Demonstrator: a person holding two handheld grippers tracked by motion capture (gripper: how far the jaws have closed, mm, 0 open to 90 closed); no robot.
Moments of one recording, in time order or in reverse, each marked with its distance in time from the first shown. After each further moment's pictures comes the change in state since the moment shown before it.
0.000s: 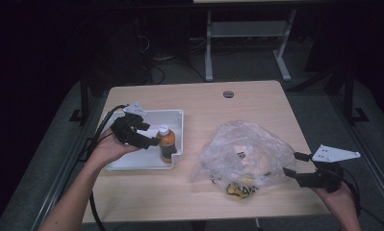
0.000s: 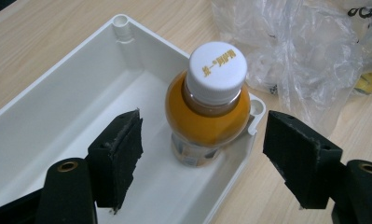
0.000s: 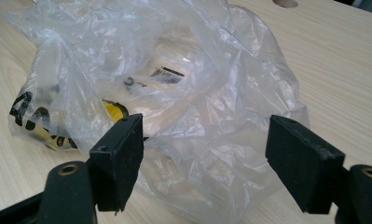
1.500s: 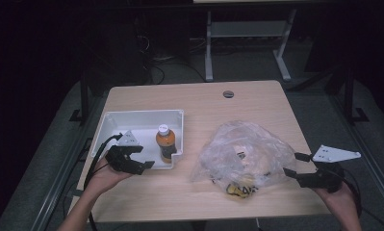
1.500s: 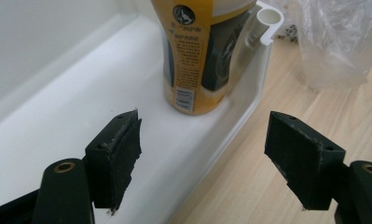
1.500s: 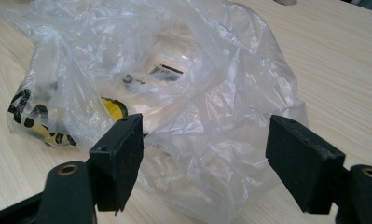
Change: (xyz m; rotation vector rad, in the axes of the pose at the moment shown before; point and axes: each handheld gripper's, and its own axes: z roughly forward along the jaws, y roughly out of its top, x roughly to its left) left arm -0.014 -0.083 0.025 -0.041 0.037 -0.015; right arm 0.000 -0.001 -0.001 0.007 -0.004 0.003
